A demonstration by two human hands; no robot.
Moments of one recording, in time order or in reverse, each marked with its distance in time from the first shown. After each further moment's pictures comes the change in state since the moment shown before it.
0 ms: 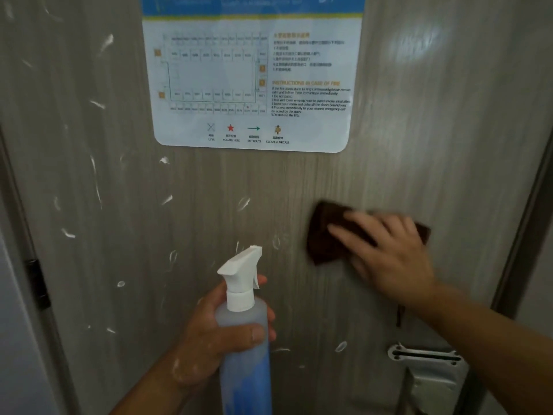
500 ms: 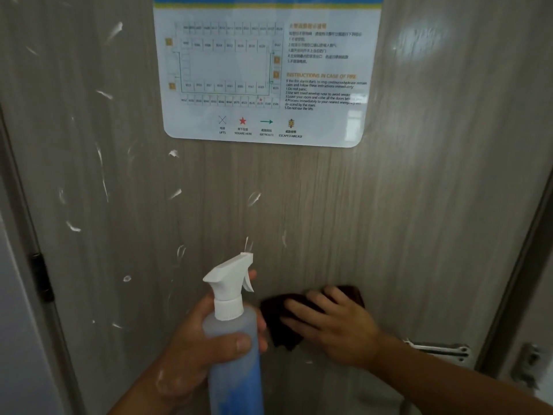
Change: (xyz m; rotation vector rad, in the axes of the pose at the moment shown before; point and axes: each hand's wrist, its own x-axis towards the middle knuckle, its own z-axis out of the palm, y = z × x) left_hand -0.020 -0.003 -0.023 -0.085 -0.013 -0.023; right_hand -0.062 -0.112 0.057 0.113 -0.252 -0.366
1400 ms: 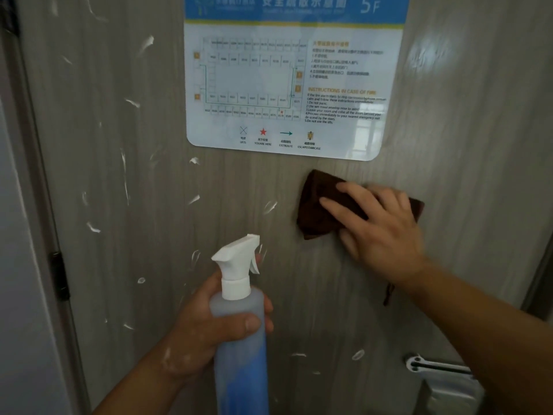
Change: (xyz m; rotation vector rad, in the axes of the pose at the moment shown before) left_hand 0.009 0.029 -0.005 0.058 0.069 0.063; right_hand 0.076 0.123 -0.090 -0.119 0.304 0.428
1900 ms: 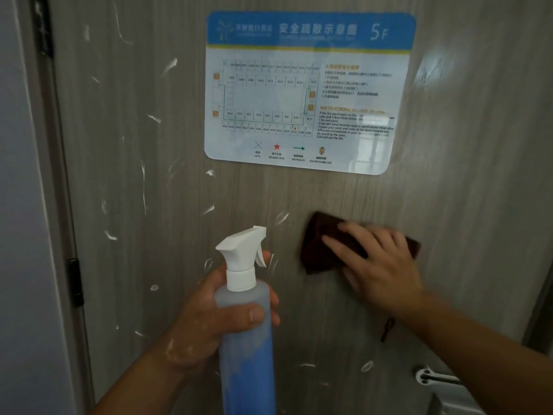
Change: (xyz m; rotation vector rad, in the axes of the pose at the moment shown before) left_hand -0.001 0.028 -0.001 -0.022 -0.070 0.077; right_hand -0.029 -0.021 0.008 0.010 -0.094 -0.050
